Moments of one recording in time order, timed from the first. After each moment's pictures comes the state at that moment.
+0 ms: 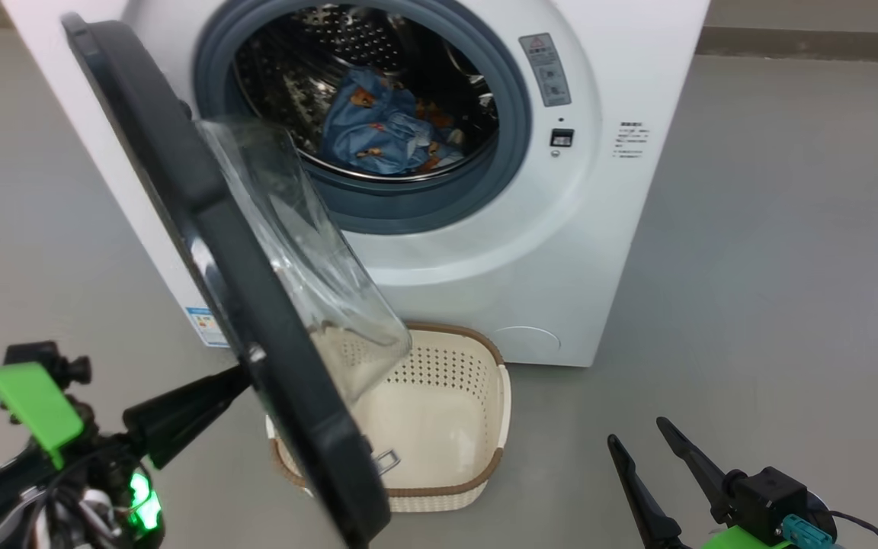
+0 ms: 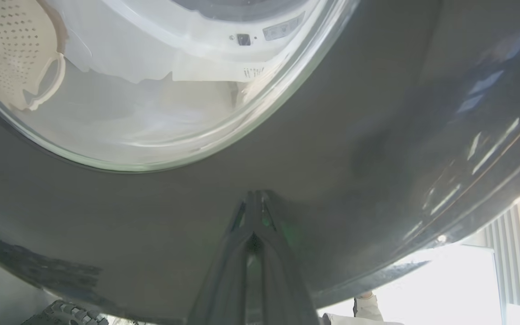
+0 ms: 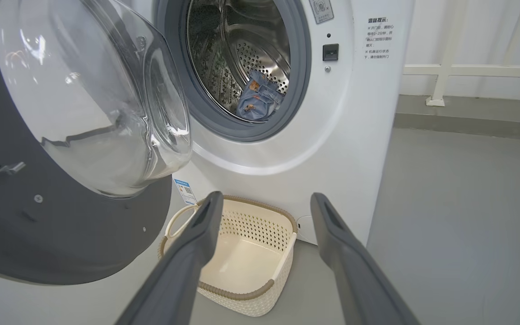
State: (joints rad) left arm -0.23 0.04 0.26 -0.14 -1.47 0.39 1.14; right arm 0.00 -0.15 0.21 0.20 0.26 0.13 -0.26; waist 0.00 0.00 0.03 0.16
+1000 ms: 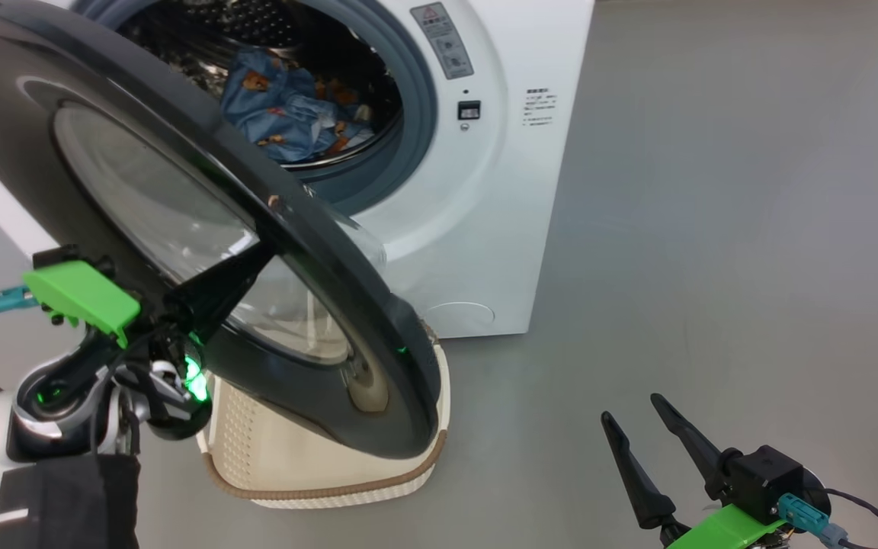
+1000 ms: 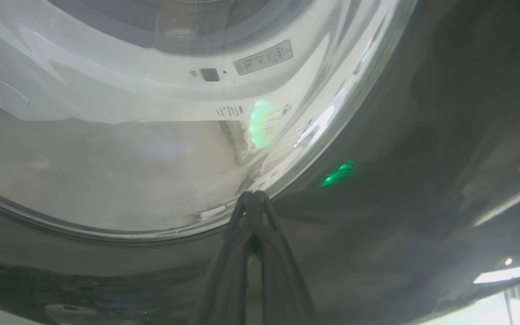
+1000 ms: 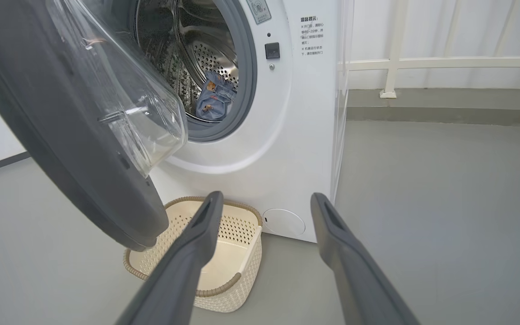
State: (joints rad) left arm -0.52 0.04 0.10 0.23 -1.55 0.16 0.80; right arm -0.05 -0.15 0.22 0.20 0.26 0.13 -0.26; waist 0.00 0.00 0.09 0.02
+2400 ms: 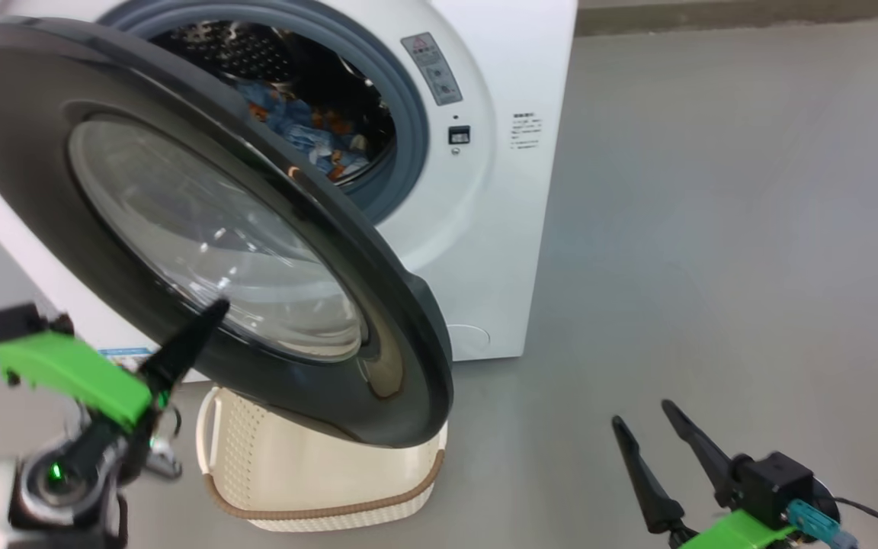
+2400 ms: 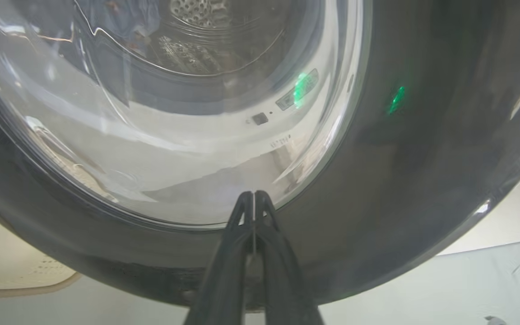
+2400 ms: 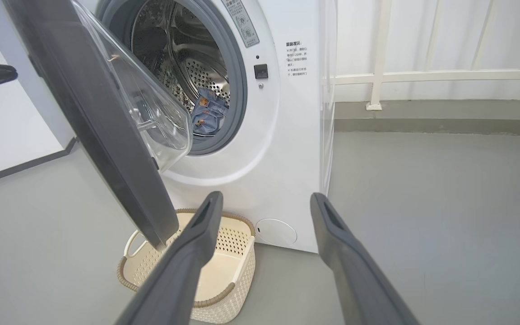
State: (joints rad) left arm -0.39 0.12 0.06 0.24 -1.33 -0.06 0.61; right arm -0.04 -0.14 0.19 0.21 0.26 0.13 -0.26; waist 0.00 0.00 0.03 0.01
